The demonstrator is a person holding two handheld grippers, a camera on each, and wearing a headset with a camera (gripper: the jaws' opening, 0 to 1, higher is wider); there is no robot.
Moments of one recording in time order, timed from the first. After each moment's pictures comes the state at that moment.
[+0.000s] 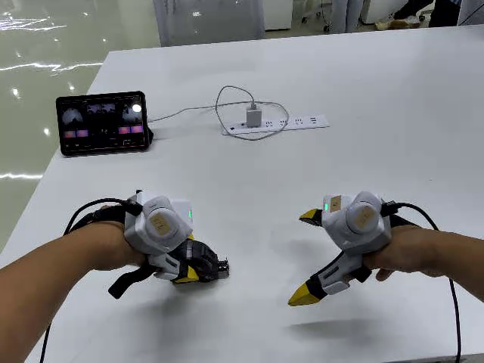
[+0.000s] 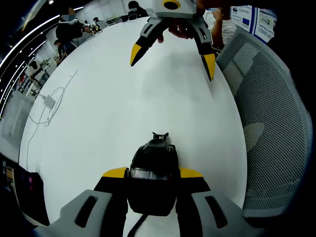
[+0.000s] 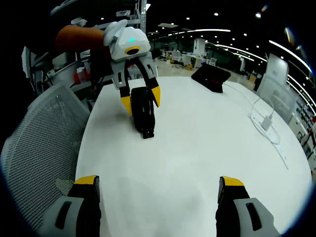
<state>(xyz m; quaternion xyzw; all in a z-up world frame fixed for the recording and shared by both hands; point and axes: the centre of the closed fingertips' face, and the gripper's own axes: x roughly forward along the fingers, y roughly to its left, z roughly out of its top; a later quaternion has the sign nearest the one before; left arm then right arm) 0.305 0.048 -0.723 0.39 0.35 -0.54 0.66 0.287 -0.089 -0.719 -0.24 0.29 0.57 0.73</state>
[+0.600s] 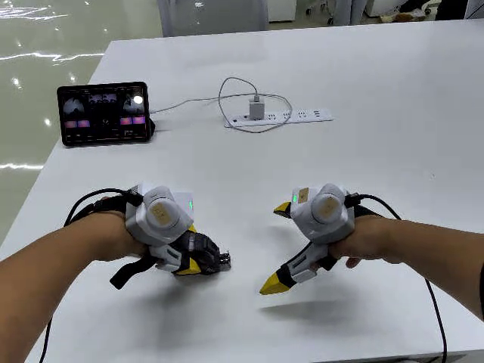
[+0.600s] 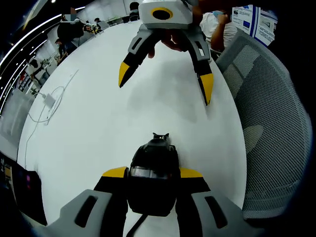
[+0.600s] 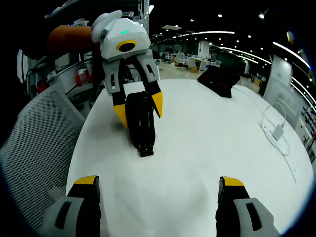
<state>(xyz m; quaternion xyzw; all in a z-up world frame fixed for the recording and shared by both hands) 0.305 0.048 -0.724 0.38 0.35 -0.54 0.67 0.303 -0.043 -0.729 -0.23 0.28 0.59 0.72</state>
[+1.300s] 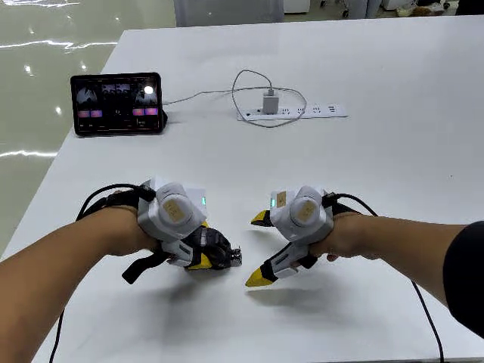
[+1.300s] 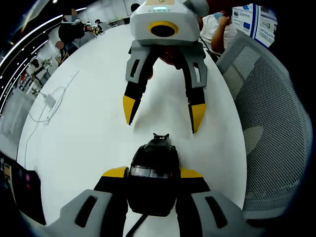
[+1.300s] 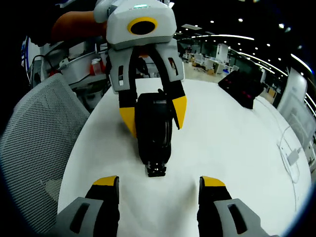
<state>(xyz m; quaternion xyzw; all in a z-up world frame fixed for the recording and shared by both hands) 0.305 0.048 -0.724 0.38 0.34 -0.54 0.67 0.292 0.004 -0.745 -0.28 0.26 0.64 0.66</state>
